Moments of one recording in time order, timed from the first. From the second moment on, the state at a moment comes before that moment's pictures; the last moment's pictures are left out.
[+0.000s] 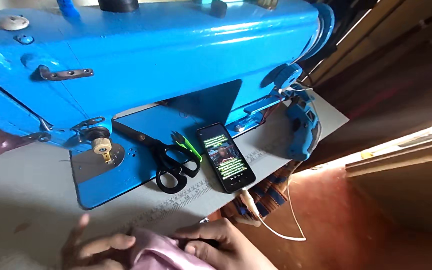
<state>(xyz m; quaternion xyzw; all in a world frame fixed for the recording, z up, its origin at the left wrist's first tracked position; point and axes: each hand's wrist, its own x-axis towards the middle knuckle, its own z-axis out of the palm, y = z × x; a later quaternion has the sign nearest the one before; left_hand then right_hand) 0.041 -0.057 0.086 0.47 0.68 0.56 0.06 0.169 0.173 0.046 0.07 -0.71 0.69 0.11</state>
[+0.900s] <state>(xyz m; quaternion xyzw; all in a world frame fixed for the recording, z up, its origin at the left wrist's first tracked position) 0.037 -0.061 0.068 0.45 0.78 0.42 -0.07 0.183 0.200 0.059 0.11 -0.87 0.45 0.15</state>
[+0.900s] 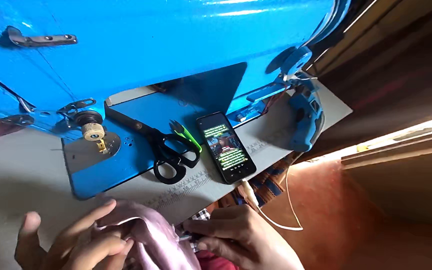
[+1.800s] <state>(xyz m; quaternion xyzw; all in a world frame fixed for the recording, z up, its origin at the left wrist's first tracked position) 0.046 -0.039 0.074 0.44 0.79 0.43 -0.02 0.183 0.195 0.054 0.08 -0.89 0.42 0.16</state>
